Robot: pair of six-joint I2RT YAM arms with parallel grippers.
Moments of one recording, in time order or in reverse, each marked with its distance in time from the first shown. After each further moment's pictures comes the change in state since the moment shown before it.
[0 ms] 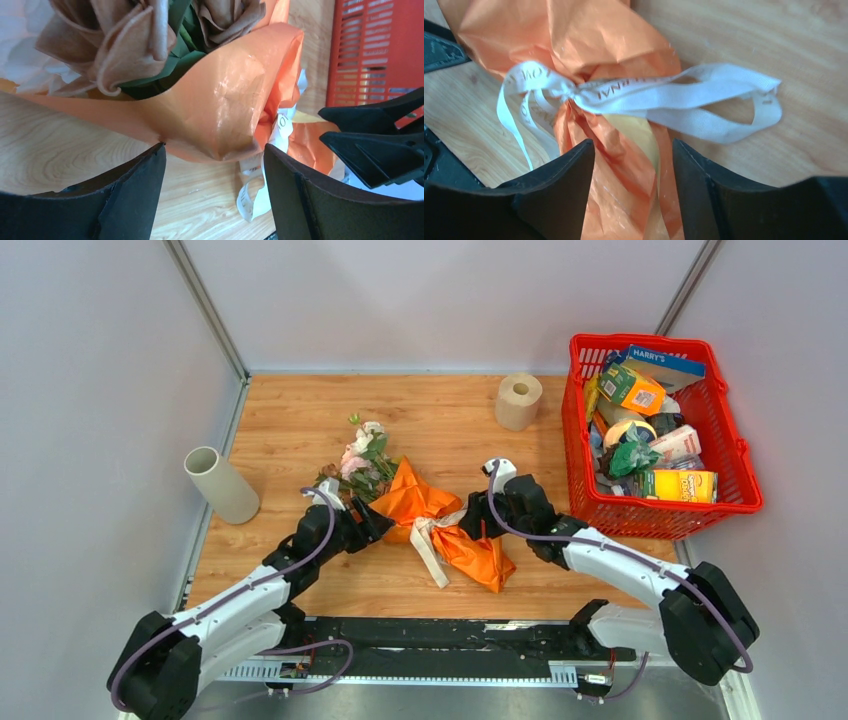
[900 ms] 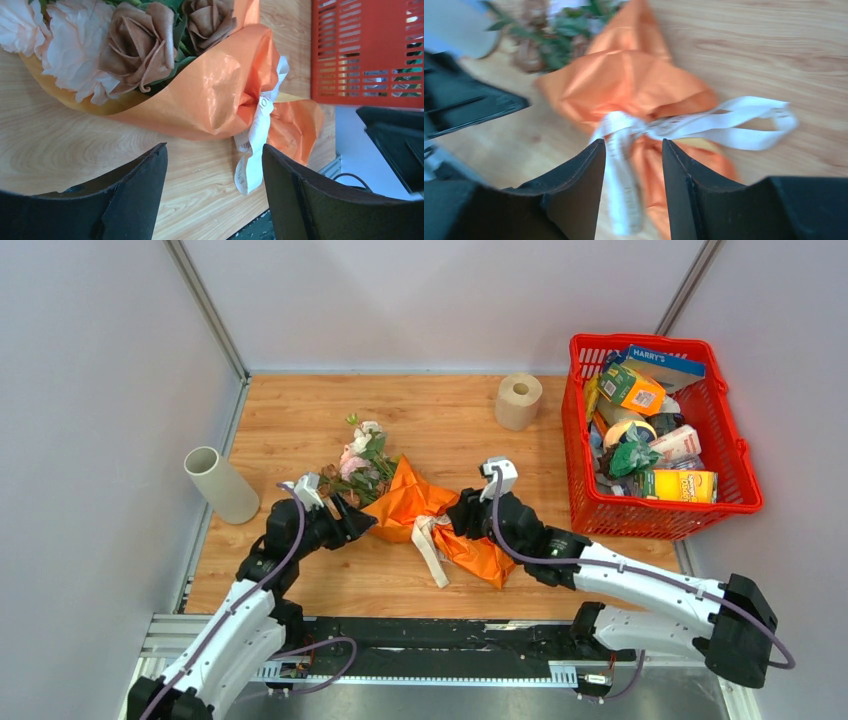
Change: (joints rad) left arm 0.256 -0.265 0.065 -0.295 0.267 0.153; right arm 0.413 -0.133 0.156 -0.084 0.537 0.224
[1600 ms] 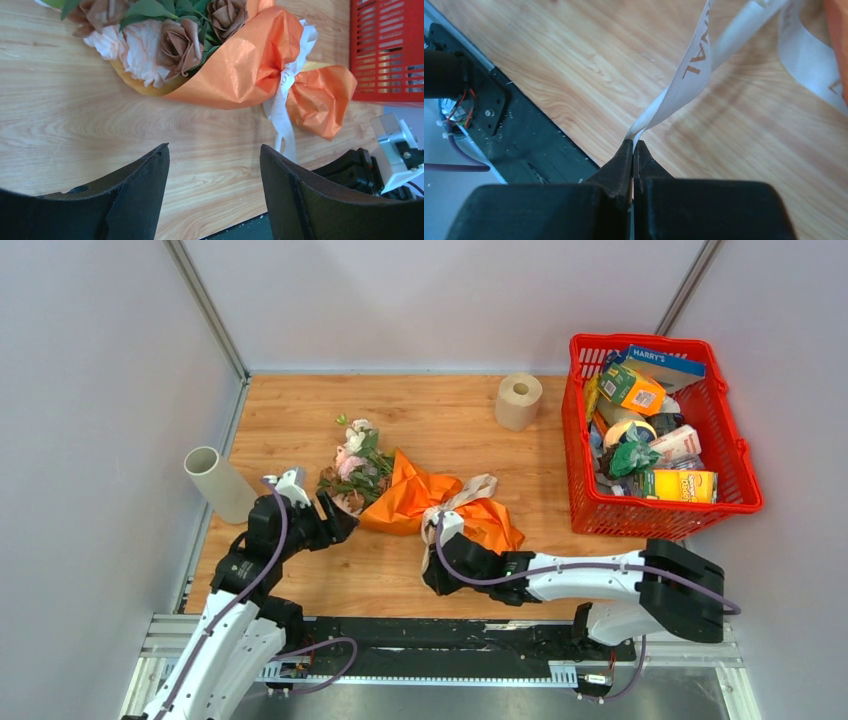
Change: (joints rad) left arm 0.004 -0.068 0.259 -0.424 -0.134 0.191; right arm 0.132 0.273 -0.118 0.108 -0.269 0.167
